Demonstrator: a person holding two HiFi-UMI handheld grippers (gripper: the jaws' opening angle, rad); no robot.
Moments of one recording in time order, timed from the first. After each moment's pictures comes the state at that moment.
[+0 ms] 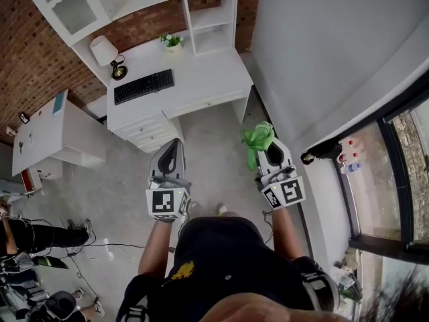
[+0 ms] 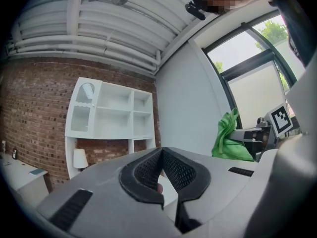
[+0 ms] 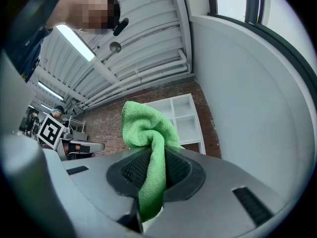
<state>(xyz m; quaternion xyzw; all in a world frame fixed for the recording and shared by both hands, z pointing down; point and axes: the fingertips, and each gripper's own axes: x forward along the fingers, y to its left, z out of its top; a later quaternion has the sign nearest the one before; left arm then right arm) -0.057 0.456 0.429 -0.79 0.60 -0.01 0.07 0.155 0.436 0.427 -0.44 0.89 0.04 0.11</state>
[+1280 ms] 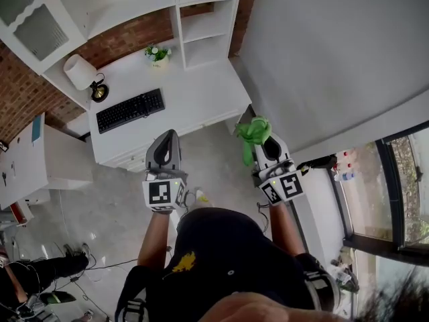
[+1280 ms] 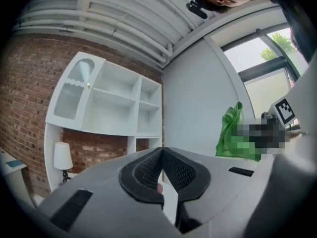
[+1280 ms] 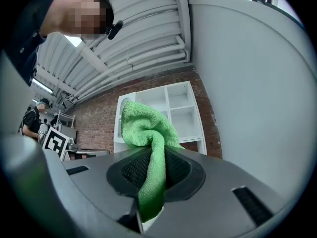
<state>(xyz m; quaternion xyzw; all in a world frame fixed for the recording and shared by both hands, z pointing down) -0.148 0.211 0.439 -0.81 0.58 0.02 0.04 0.062 0.220 0.410 -0.47 0.88 0.03 0.08</state>
